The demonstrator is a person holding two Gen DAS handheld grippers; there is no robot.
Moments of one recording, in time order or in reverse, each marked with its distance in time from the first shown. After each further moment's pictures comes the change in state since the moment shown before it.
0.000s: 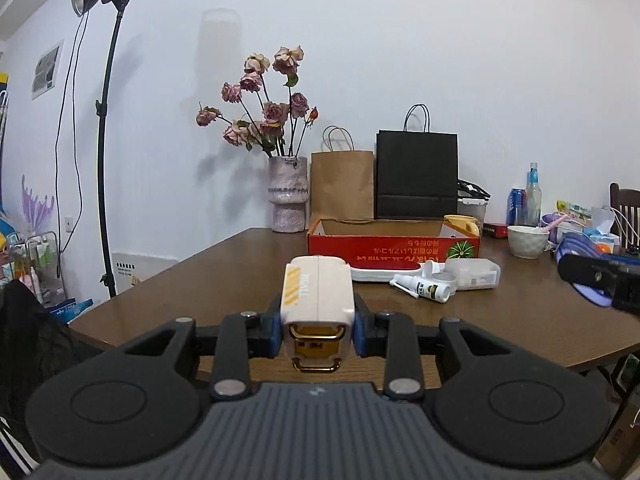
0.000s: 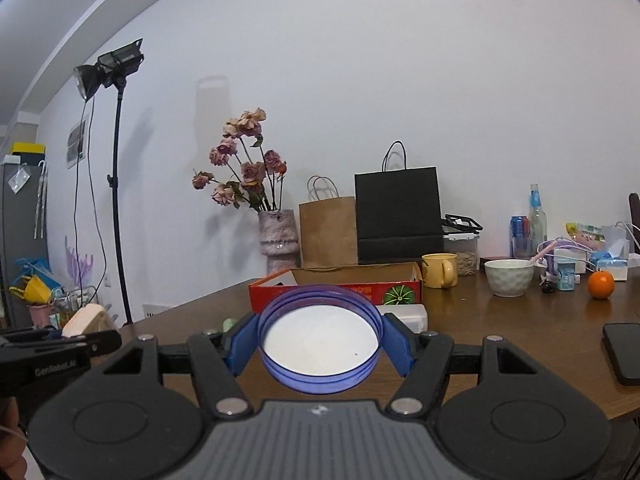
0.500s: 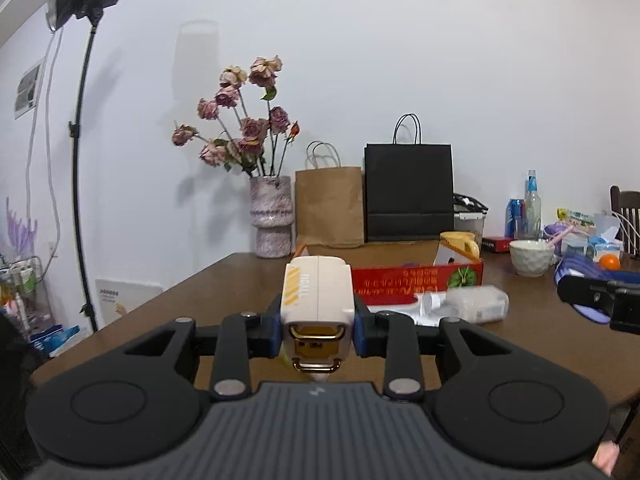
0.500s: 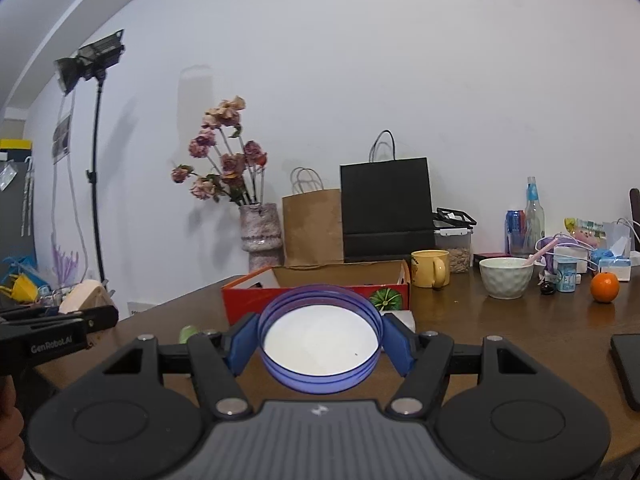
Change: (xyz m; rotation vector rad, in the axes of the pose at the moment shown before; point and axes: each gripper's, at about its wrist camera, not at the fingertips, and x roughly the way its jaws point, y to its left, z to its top) left arm 0.068 -0.017 0.030 0.033 -0.055 -0.035; right arm 0.070 -0.032 0.022 0.028 0.027 -0.025
